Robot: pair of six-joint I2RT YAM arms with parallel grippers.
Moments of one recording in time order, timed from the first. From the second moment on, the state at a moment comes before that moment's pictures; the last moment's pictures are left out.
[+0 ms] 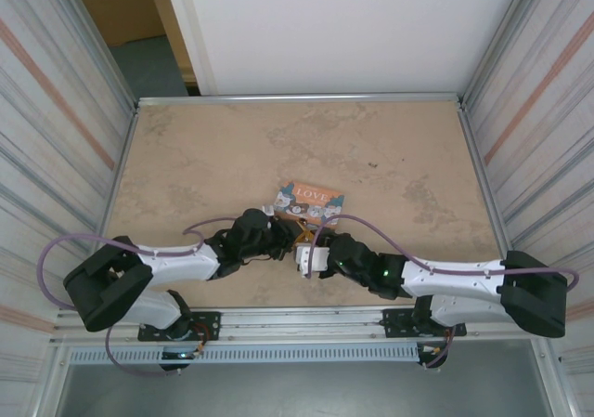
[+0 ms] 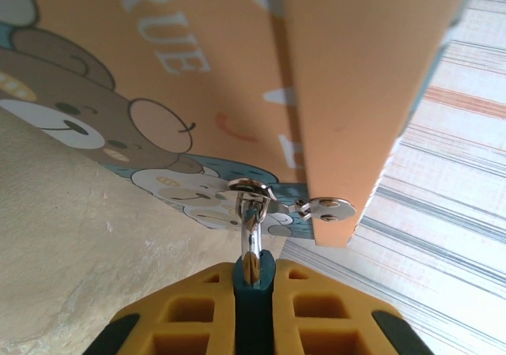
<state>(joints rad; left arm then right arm) -0.89 1.37 0.44 0.47 0.18 -1.65 1.19 1.12 0.41 0.20 0.32 -0.69</state>
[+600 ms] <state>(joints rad) -0.89 1.37 0.44 0.47 0.18 -1.65 1.18 1.18 0.41 0.24 0.32 -0.68</state>
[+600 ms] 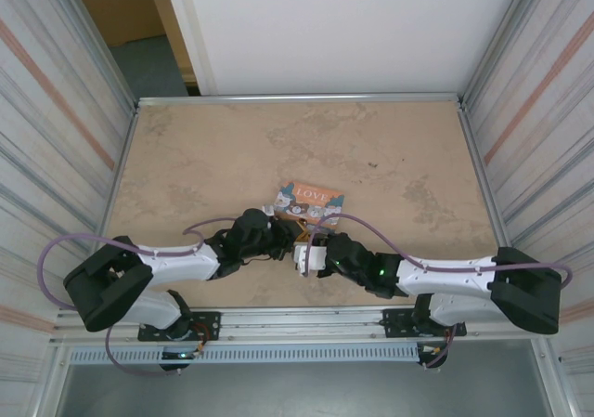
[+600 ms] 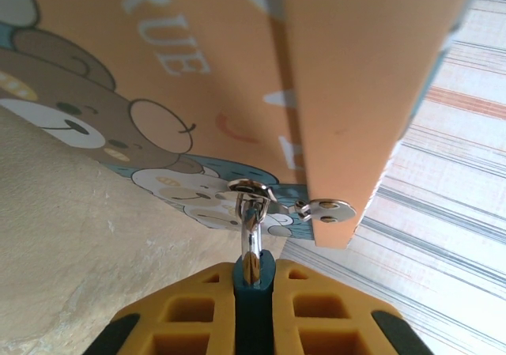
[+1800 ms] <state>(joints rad) -0.89 1.46 0.44 0.55 0.11 -1.68 1.17 1.35 0.33 0.58 0.44 -0.06</state>
